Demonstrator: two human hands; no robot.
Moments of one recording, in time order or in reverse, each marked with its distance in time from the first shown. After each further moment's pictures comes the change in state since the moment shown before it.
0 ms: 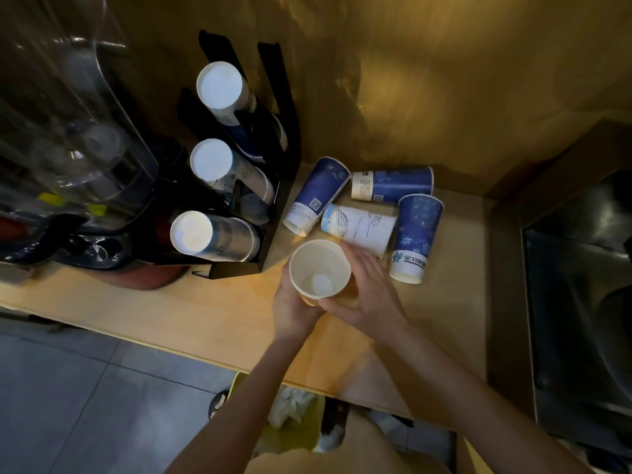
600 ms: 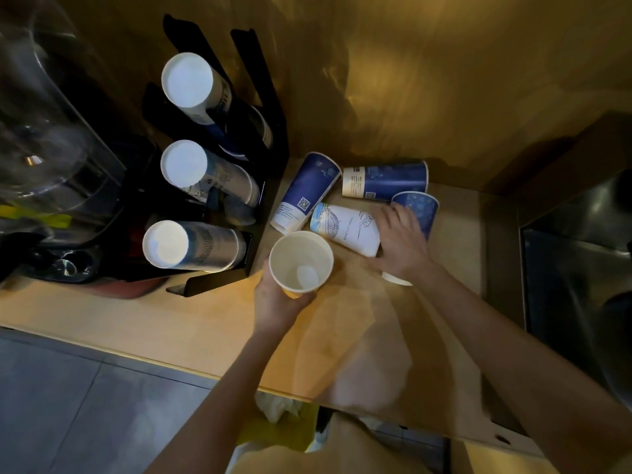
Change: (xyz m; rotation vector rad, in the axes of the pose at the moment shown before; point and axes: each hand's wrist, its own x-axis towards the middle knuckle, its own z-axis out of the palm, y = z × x) left_hand 0.026 -0.002 -0.003 0.020 -0.004 -0.034; right_hand 0.078 0.088 -0.039 -0.573 -0.121 0.094
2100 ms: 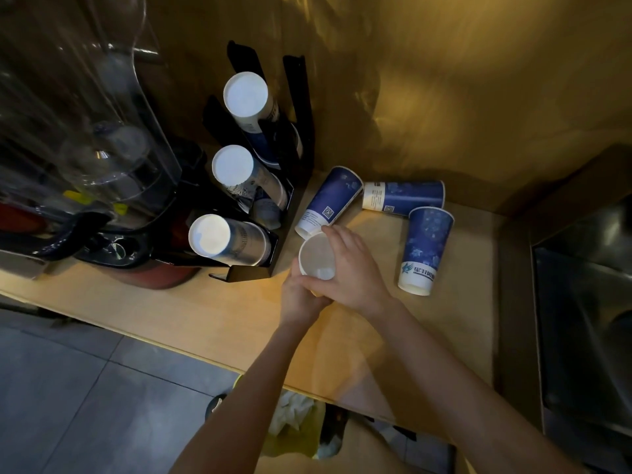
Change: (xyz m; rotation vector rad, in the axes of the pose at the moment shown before) left_hand 0.004 -0.008 0.004 -0.077 0.012 0.068; right_hand -0.038 -0.132 -0.032 0.428 0.116 -0.124
